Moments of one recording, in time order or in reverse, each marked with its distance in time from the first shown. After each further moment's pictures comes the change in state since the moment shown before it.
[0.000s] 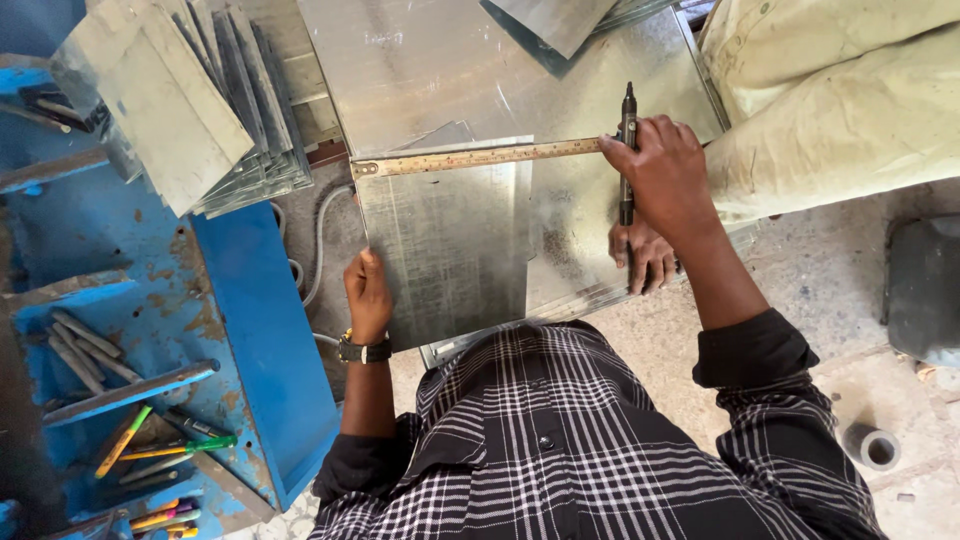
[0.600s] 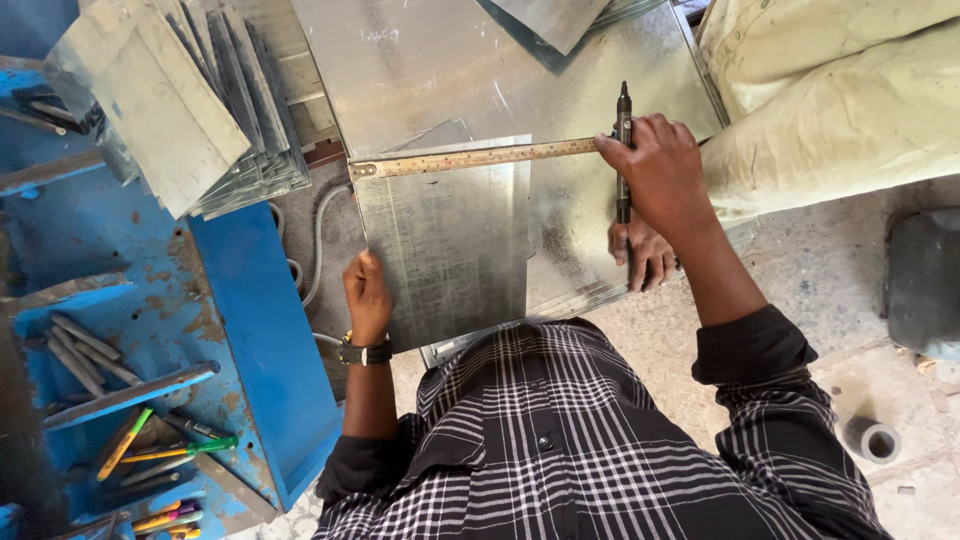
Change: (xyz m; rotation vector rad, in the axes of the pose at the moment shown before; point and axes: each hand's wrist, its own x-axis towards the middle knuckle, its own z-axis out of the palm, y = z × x) left_hand 0.000 0.004 0.001 -0.020 -0.023 0.037; right_hand -0.001 0.003 0.017 -0.014 -0.141 0.059
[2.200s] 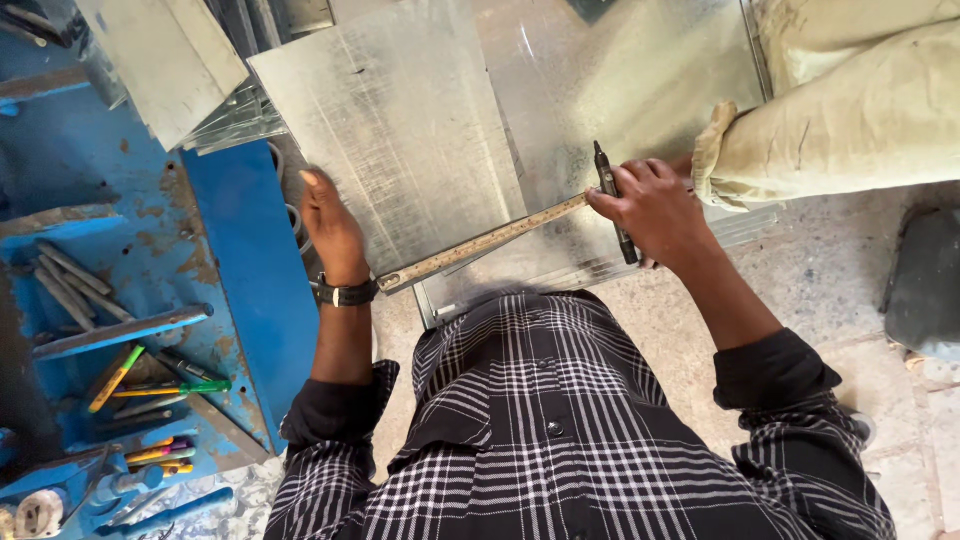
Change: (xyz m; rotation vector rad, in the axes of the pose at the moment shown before) left_hand 0.044 0.040 -0.009 -0.108 0.319 -0.038; right_hand -0.045 -0.041 0.010 -0.034 -0.162 -0.346
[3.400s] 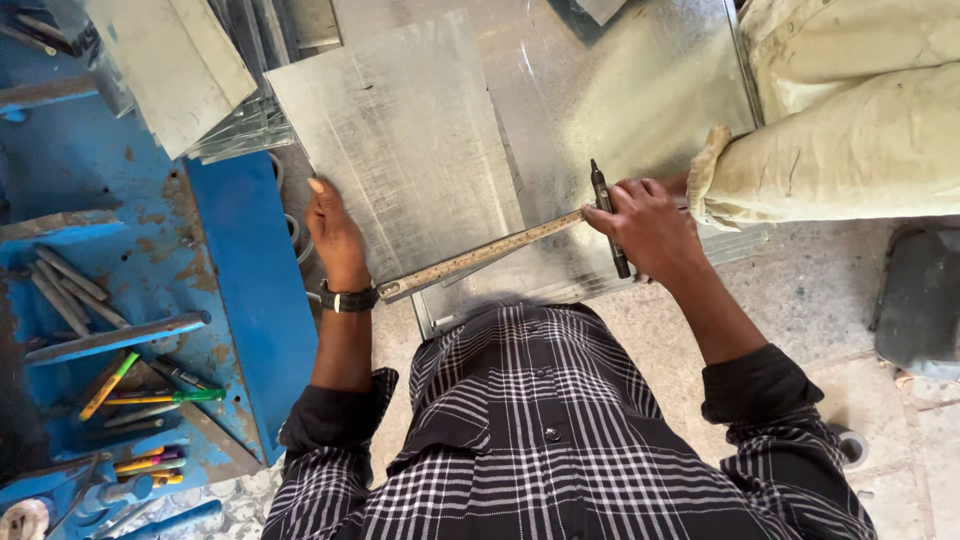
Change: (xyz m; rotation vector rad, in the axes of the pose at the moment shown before) left_hand 0.003 -0.010 -0.002 -0.007 -0.017 0.016; right_hand 0.002 -0.004 0.012 -0.047 -0.147 0.021
